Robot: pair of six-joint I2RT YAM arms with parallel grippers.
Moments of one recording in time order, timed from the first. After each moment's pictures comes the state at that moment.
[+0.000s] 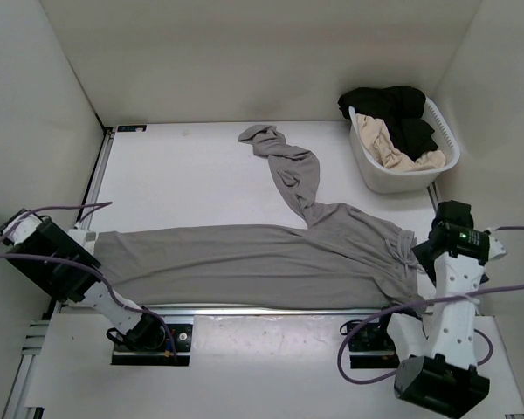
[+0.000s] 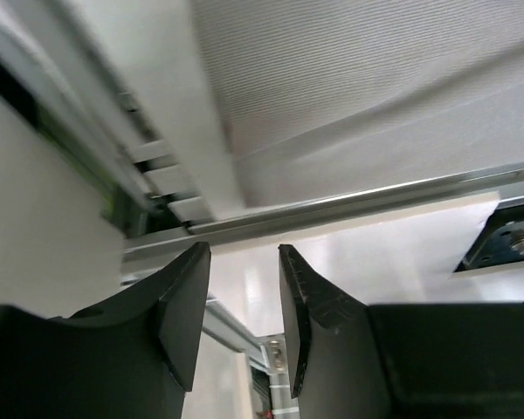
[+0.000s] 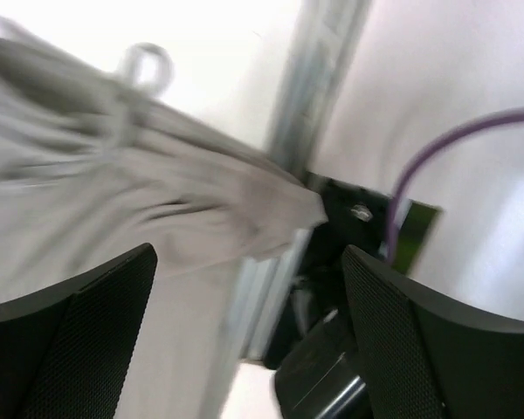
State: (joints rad) left arm 0.93 1.77 1.16 -1.08 -0.08 1.18; right arm -0.29 0.89 0.89 -1.38 0.47 0.87
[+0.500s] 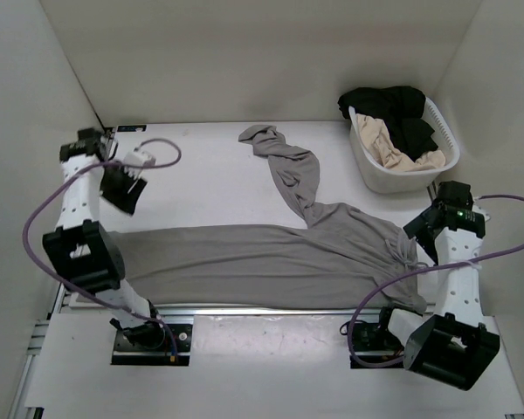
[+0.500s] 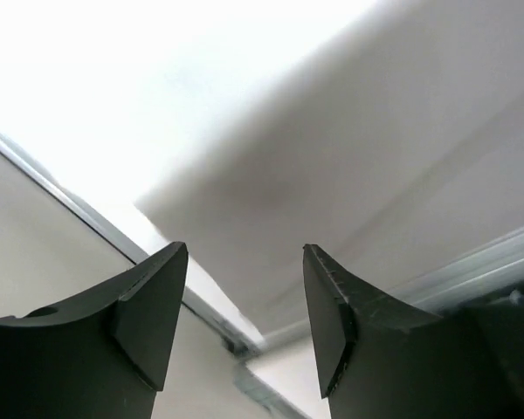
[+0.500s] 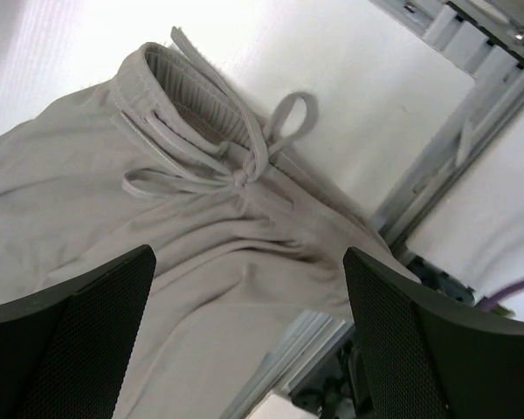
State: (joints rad) left arm 0.35 1.59 1.42 -1.22 0.19 1.00; right arm -0.29 1.04 0.98 -1.09 0.28 0.62
